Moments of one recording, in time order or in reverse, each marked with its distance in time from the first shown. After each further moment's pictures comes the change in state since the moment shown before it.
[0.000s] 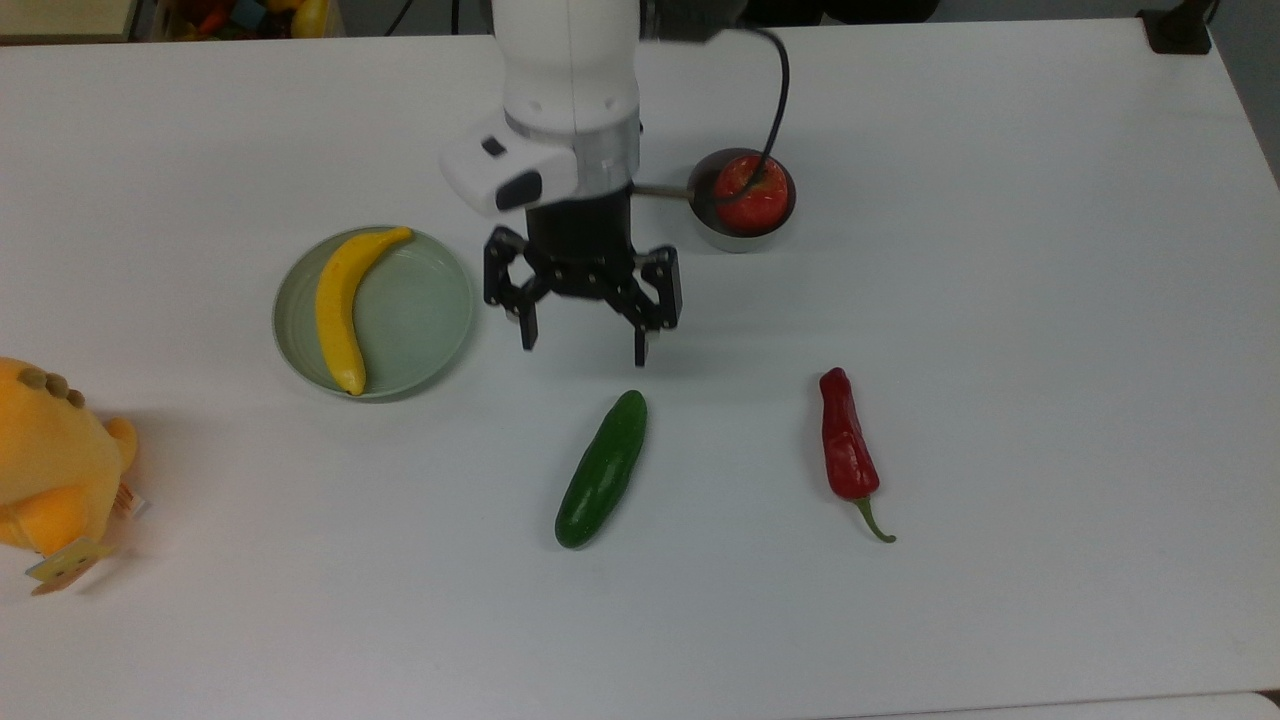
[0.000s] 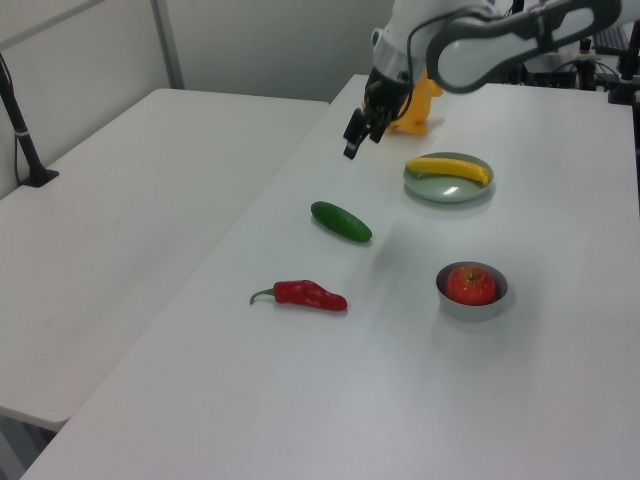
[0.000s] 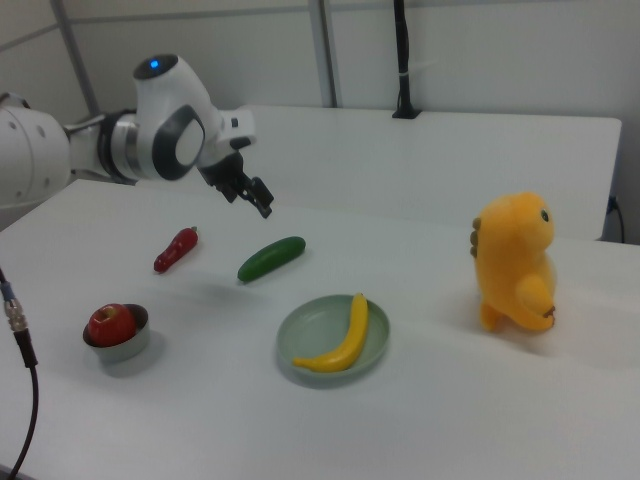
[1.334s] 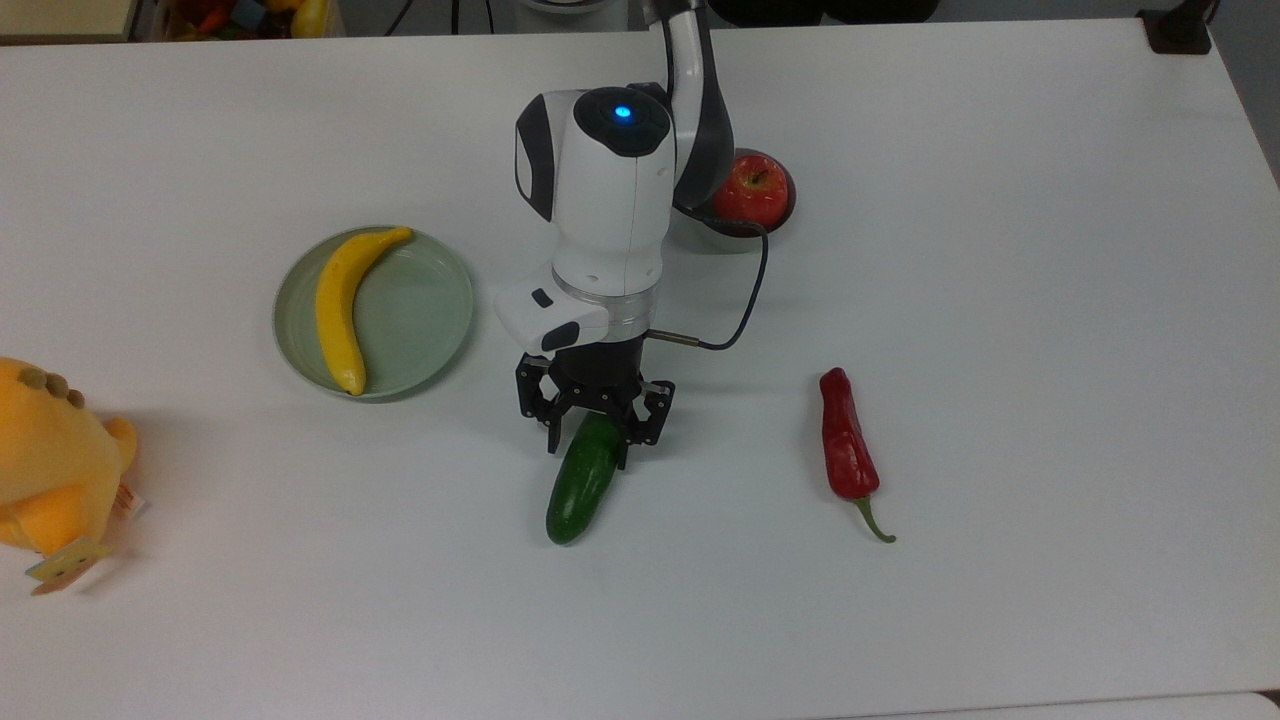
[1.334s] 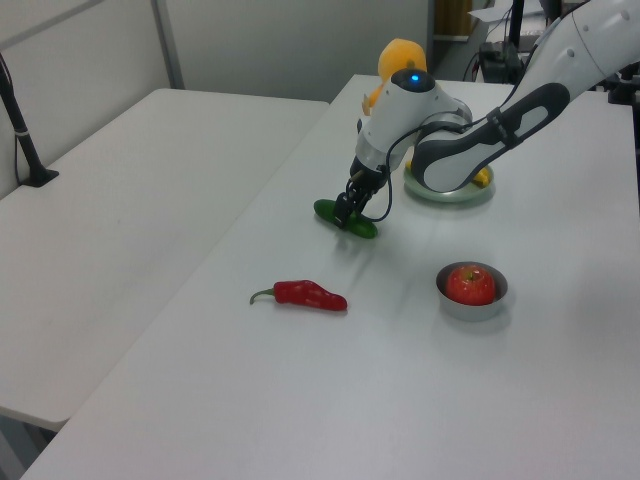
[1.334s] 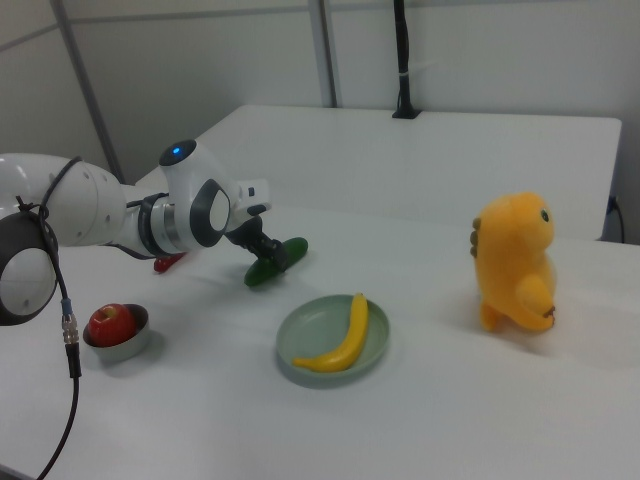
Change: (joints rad) arm 0.008 0.253 0.000 0.004 -0.229 0.248 0.219
